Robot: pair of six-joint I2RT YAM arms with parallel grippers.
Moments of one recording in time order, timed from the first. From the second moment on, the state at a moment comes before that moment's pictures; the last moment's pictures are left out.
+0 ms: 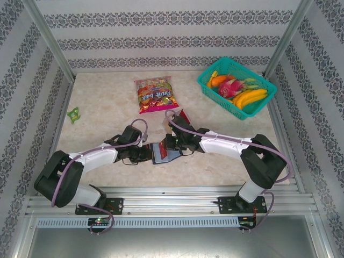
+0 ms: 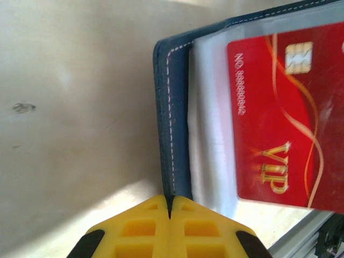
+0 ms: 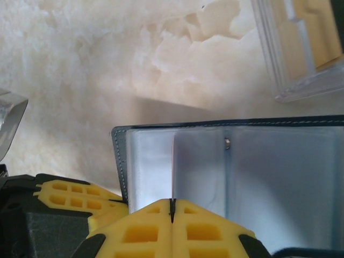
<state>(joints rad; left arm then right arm) -0.50 1.40 0.59 -0.24 0.43 -0.68 0.81 1.65 0.97 -0.23 -0.19 0.82</state>
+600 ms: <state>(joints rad) -0.50 1.22 0.56 -0.28 0.28 -0.74 0.82 1.69 0.93 -0.20 -0.17 0.87</state>
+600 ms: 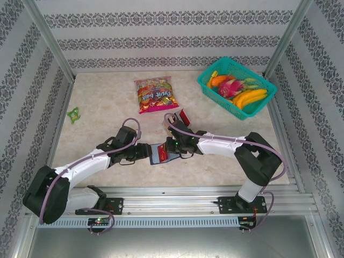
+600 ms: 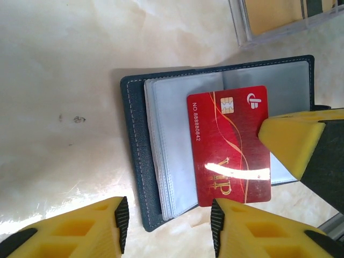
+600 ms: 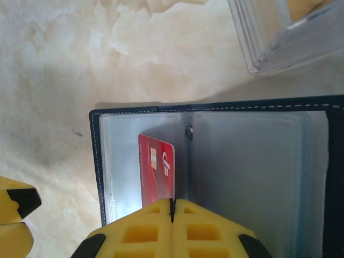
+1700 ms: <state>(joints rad) -0.51 1.56 0.72 -0.28 0.26 -0.72 0.73 1.60 0.85 -0.15 -0.19 0.86</state>
